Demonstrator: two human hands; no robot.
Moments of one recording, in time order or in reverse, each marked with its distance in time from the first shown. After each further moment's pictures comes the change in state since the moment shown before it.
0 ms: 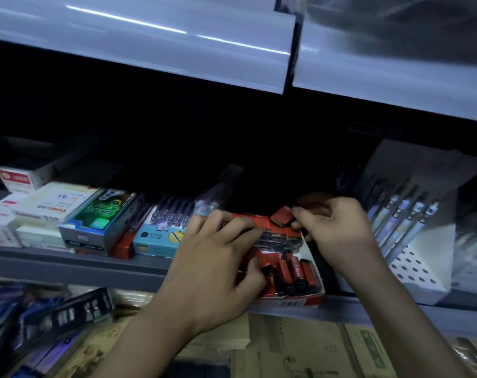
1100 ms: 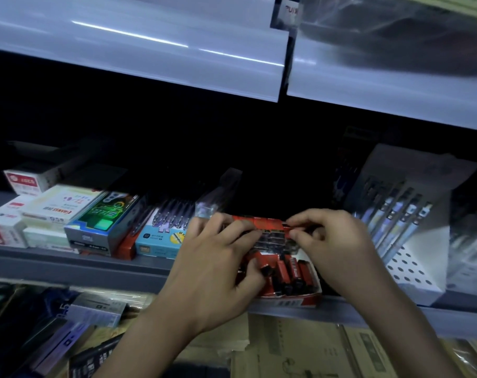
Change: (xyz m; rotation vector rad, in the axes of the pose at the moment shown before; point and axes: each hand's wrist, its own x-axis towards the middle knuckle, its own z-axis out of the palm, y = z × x) left_hand 0.000 0.004 -0.002 -0.005 -0.018 -0.018; right_hand -0.031 -0.018 -0.013 -0.338 -0.064 -0.106
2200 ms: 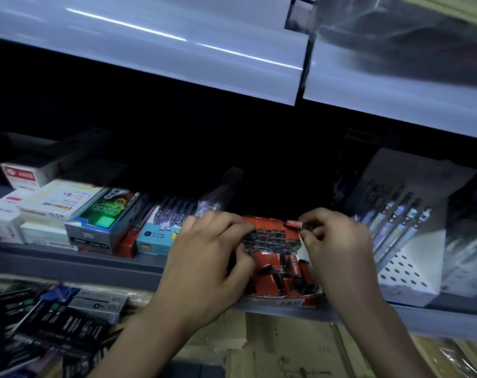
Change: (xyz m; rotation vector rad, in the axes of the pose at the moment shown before) left_hand -0.005 -0.008 -0.001 -0.170 0.162 -0.086; right_hand -0.004 0.005 0.016 -0.179 0.252 -0.063
